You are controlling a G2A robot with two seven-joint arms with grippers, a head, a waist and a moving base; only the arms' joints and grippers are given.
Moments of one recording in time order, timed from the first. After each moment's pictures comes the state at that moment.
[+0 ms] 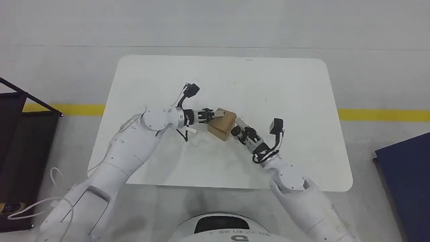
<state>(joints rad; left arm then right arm) 0.97 -1.25 -0.90 -1.01 0.06 -0.31 -0.81 -1.55 -1.26 1.06 -1.41 0.29 -0.32 0.20</state>
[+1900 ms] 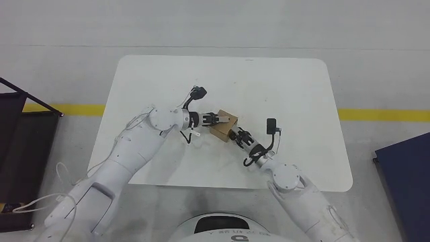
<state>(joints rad) 0.94 -1.27 -0.85 -0.98 0.12 -0.31 -0.85 -1.55 -1.27 1.05 -1.43 0.07 -0.19 0.18</state>
